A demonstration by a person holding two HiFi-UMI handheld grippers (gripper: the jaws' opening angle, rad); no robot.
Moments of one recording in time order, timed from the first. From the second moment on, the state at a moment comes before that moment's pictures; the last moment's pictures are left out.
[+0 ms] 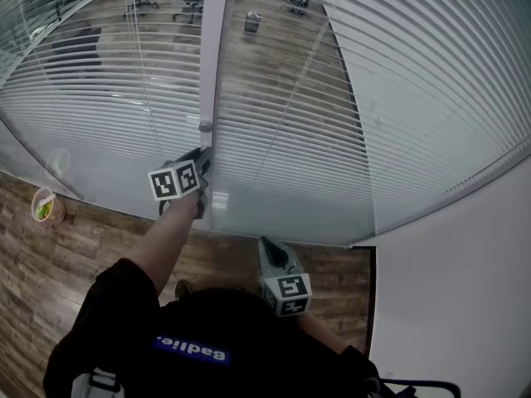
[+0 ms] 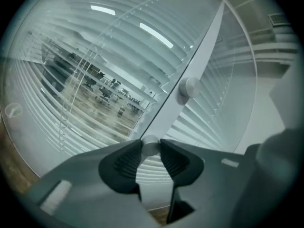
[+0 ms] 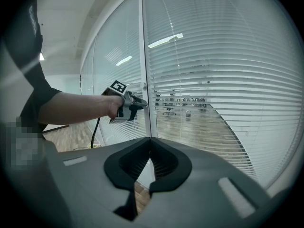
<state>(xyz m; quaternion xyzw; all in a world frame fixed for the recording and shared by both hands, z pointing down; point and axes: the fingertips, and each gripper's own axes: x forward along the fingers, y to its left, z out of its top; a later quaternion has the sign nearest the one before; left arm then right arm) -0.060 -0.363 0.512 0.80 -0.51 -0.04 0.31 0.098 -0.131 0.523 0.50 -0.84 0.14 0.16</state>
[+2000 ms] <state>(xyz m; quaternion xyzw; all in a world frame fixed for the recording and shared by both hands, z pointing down) -0.061 -0.361 0.511 0.81 -0.54 0.00 0.23 0.109 -0.126 0.530 0.51 -0.83 0.14 0.16</state>
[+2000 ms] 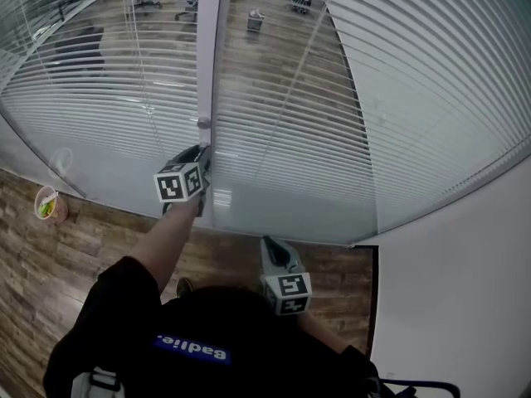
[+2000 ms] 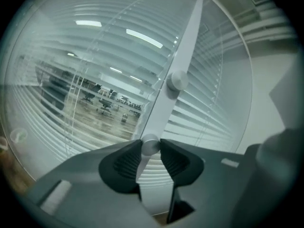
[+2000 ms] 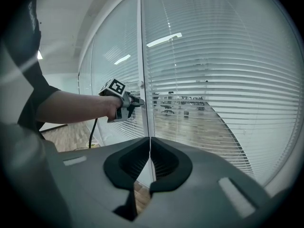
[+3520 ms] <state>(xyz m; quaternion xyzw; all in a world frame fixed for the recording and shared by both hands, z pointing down) -0.075 -0.299 0.483 0.79 -0.60 0.13 0.00 0.103 -0.120 0.551 0.45 -0.86 0.16 0.14</state>
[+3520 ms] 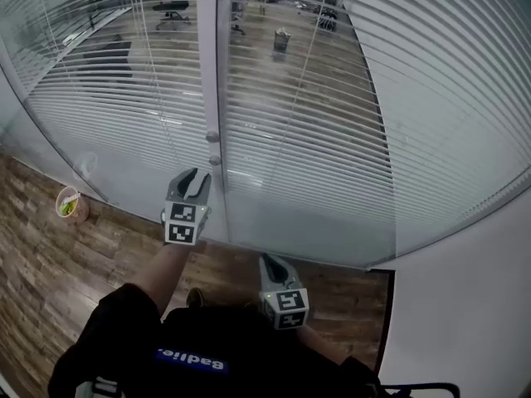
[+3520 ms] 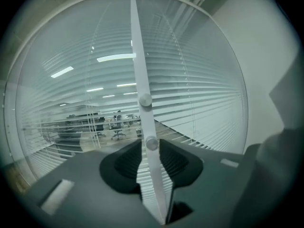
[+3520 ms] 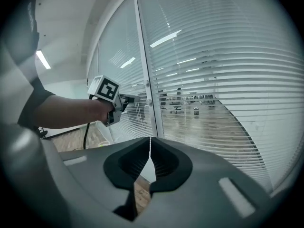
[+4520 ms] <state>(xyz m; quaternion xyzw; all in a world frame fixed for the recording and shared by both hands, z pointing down) -0.095 -0.052 0.514 0.93 -0.34 0.01 0.09 -0.026 -0.010 0.561 0.49 -0.85 0.15 0.13</state>
